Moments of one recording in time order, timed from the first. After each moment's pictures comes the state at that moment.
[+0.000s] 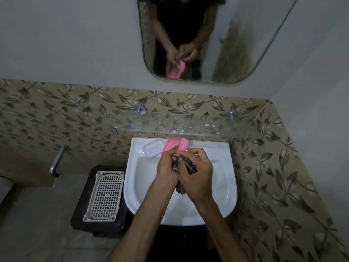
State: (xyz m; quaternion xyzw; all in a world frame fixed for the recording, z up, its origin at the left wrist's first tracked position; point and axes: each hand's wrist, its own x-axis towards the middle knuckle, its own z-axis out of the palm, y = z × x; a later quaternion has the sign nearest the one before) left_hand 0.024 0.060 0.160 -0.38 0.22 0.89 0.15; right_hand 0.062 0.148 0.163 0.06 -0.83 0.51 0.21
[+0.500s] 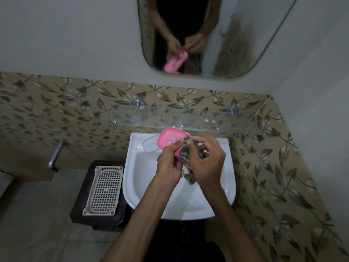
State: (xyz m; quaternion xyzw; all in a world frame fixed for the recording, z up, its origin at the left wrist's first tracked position) left_hand 0.023 0.064 0.165 -0.36 0.25 0.89 0.11; right_hand 0.044 0.165 0.176 0.05 -0.83 0.48 0.27
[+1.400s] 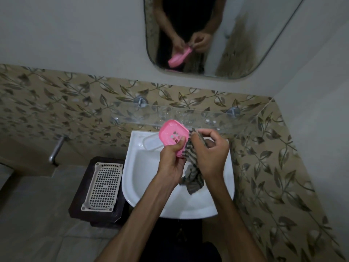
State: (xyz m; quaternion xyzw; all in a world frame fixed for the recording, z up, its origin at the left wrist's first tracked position) left_hand 0.032 0.070 0.174 -0.30 0.26 0.91 0.08; right_hand 0.031 0.168 0.190 -0.06 -0.75 0.64 0.17
